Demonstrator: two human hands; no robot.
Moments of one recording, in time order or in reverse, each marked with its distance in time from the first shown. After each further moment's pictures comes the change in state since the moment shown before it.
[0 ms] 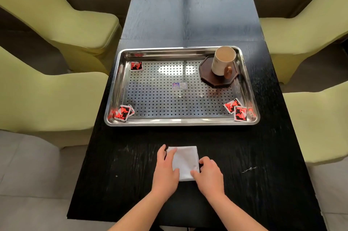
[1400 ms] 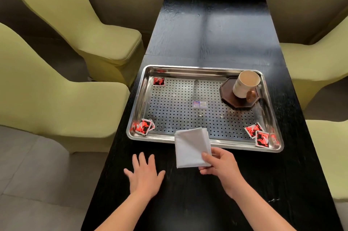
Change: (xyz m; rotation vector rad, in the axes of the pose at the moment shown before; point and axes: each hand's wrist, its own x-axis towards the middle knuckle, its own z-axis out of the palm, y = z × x) left_hand 0.043 -0.068 -0.089 0.519 0.057 -0.243; right_hand 0.023 -0.097 -0.068 0.923 -0.296 -0.049
